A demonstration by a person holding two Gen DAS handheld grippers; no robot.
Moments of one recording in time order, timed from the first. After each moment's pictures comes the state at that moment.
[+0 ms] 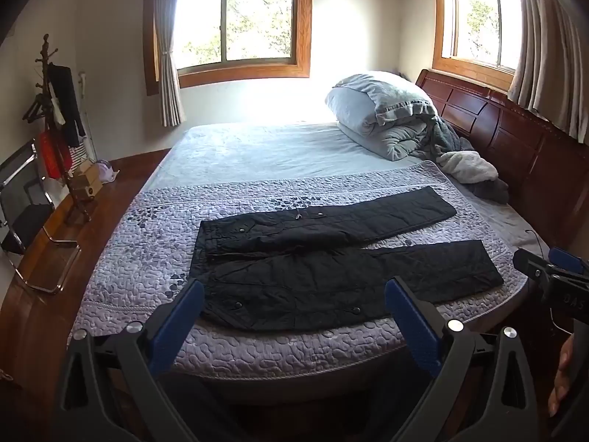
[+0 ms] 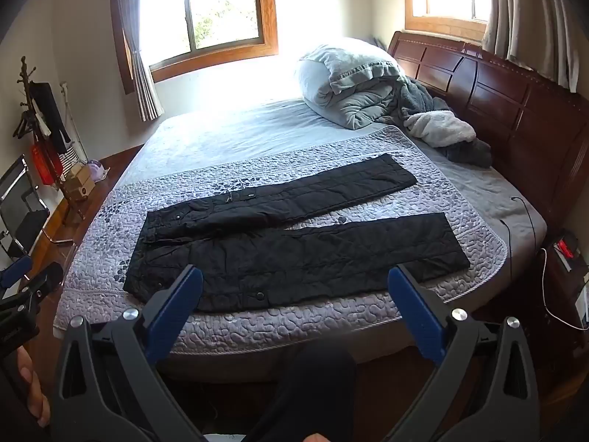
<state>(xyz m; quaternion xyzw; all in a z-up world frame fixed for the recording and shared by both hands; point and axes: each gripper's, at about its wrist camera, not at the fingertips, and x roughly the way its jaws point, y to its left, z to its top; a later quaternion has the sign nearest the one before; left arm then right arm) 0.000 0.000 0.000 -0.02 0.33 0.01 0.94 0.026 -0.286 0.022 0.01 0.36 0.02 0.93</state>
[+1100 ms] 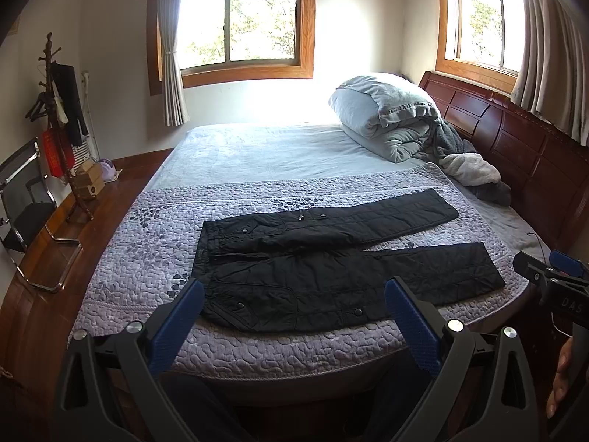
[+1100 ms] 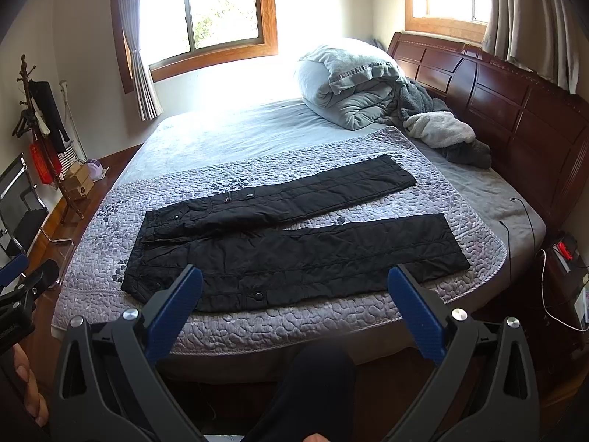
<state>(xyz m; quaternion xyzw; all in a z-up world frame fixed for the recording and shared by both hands) 0.002 0.002 0.001 -0.02 0.33 0.02 0.94 0.027 -0.284 0.021 0.01 0.36 0.02 0.93</state>
